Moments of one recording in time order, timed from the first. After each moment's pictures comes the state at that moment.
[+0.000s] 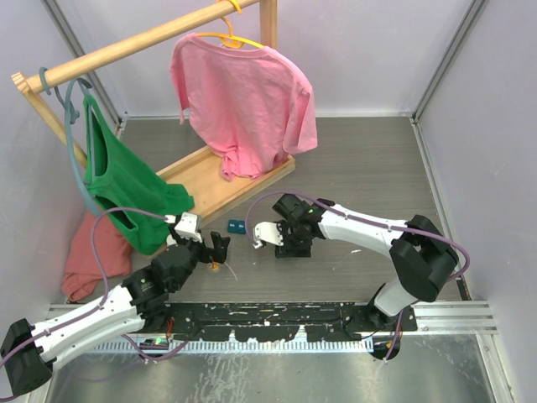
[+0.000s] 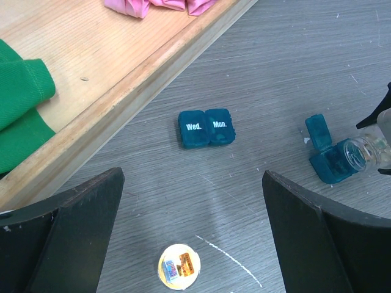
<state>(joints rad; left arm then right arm) -0.93 0.53 0.20 0.02 -0.53 -0.38 0.84 1.55 0.96 -0.67 -0.13 -0.83</state>
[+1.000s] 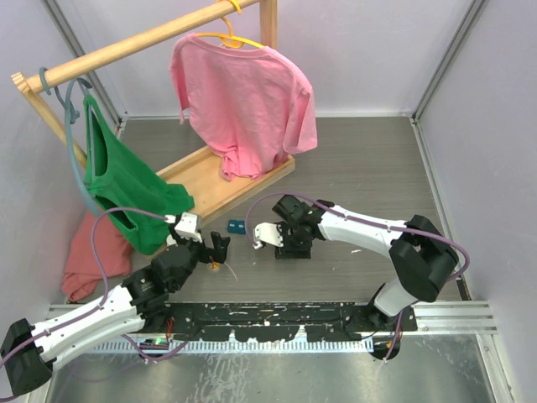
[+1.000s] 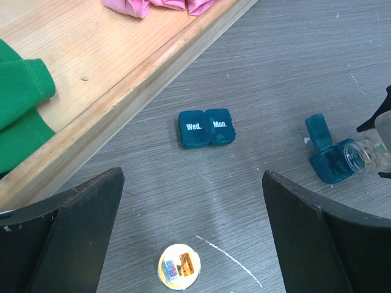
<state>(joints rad) -0.93 0.53 0.20 0.02 -0.53 -0.38 0.85 1.55 0.96 -0.66 -0.14 -0.81</state>
